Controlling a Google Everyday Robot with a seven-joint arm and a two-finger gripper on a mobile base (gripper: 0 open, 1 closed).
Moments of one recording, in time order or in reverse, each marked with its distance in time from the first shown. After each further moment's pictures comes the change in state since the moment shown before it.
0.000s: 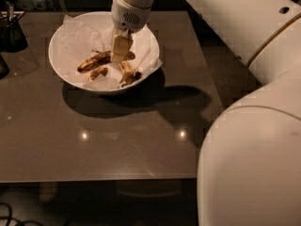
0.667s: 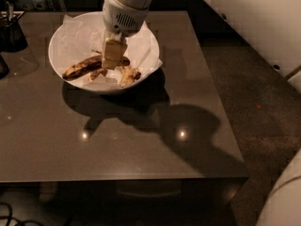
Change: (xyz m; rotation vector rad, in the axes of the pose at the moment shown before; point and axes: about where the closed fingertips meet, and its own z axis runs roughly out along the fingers) arm -0.023 0.053 -0.026 0.020 -0.023 0.020
